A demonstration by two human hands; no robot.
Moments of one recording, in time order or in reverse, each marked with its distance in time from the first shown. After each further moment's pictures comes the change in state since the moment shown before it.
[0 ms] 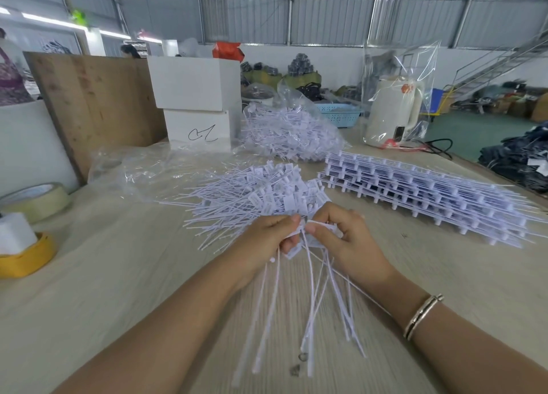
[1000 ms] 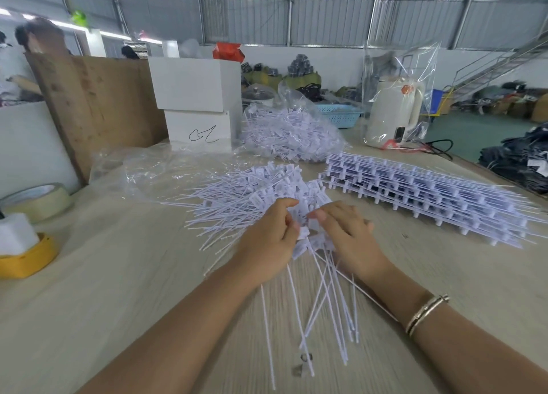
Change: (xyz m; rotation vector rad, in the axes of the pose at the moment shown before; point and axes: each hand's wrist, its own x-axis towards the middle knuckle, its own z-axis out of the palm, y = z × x) left_hand 0.003 -0.008 0.004 0.597 0.183 0.218; right_hand 0.005 0.007 0.001 -0.238 0.030 0.250
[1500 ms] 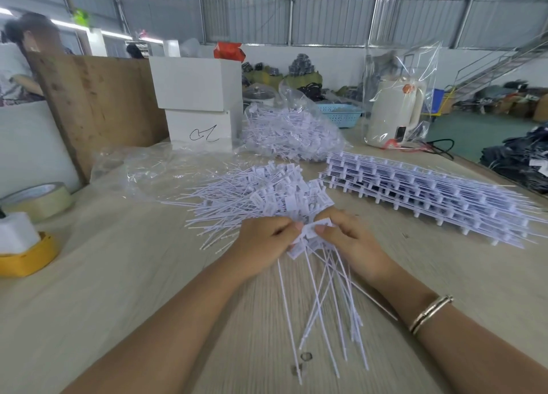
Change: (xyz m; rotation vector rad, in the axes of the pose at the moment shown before) left_hand 0.001 -0.004 -0.010 -0.141 -0.125 -0.078; right_hand -0.004 0.001 -0.007 0.351 -0.174 -0.044
